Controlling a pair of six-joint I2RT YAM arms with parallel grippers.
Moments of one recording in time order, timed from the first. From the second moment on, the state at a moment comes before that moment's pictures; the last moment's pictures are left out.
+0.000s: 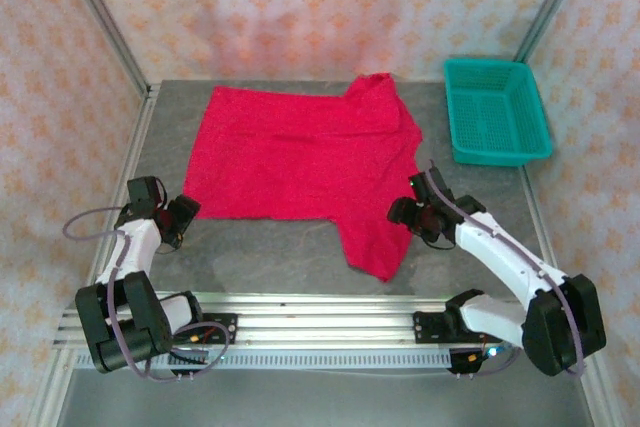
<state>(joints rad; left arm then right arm) 0.40 1.15 0.56 -0.52 0.21 -0.73 0.40 1.12 0.70 -0.69 -0.03 0.81</state>
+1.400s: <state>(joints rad) 0.48 1.38 0.61 -0.31 0.22 -0.80 0.76 1.15 0.63 -0.85 -0.10 0.95</state>
